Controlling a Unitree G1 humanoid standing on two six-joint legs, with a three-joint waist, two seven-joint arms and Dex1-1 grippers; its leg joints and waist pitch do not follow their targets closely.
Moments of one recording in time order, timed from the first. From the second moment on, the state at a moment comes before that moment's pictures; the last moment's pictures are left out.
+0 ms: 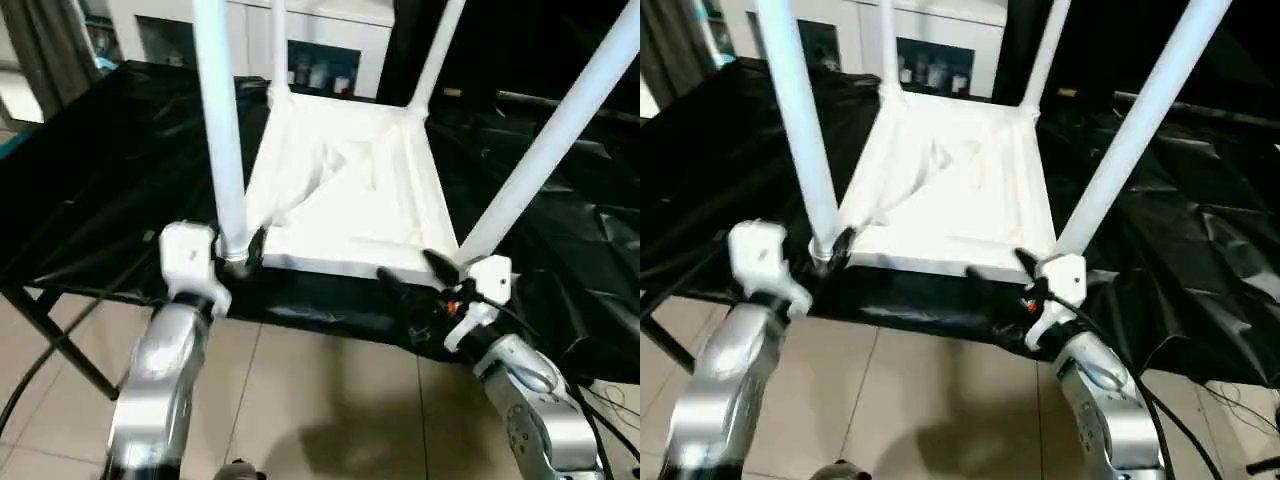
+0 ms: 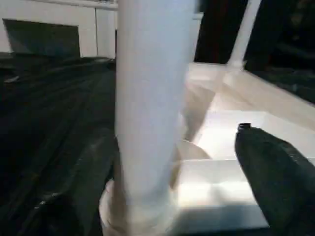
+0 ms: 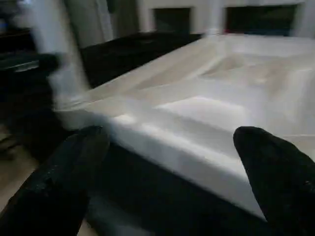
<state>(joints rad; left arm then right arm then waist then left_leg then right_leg) -0.23 0.11 0.09 0.03 -0.08 0.19 -0.23 -0.03 -0.20 0.05 -0.08 0.34 0.20 0.57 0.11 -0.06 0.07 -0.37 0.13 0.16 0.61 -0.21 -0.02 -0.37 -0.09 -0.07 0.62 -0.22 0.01</state>
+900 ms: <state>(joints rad) -0.39 0.08 0.16 0.37 -0.12 0.17 -0.16 -0.01 -0.23 0.09 -0.12 0.38 0.26 0.64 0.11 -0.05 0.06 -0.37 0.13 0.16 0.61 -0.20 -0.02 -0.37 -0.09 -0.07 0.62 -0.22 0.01</state>
